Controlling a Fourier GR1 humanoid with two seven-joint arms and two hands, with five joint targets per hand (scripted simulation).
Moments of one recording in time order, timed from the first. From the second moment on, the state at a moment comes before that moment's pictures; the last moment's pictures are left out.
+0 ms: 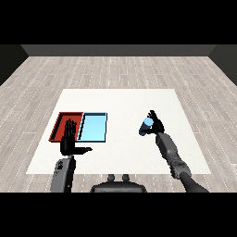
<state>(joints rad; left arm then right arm) 0.03 0.04 0.07 -1.61 0.16 -0.09 -0.44 -0.70 -0.20 -0.23 -0.35 -0.20 0.35 -0.56</state>
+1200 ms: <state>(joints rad) 0.00 0.05 0.08 -1.58 0.17 -0.10 -0.46 -0.78 -0.15 -0.21 -0.25 -0.13 0.14 -0.55</state>
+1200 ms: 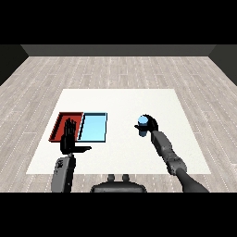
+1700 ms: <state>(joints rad) -0.02 0.03 0.04 -1.56 0.12 -0.07 -0.42 -0.76 -0.18 -0.19 -0.38 -0.12 0.15 -0.54</state>
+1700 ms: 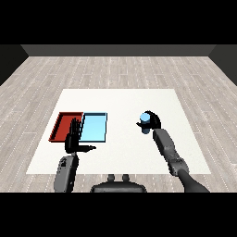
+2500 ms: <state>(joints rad) -0.09 0.00 -0.12 -1.45 0.11 -0.02 -0.36 -0.64 -0.07 -0.08 -0.85 -0.13 0.08 -0.43</state>
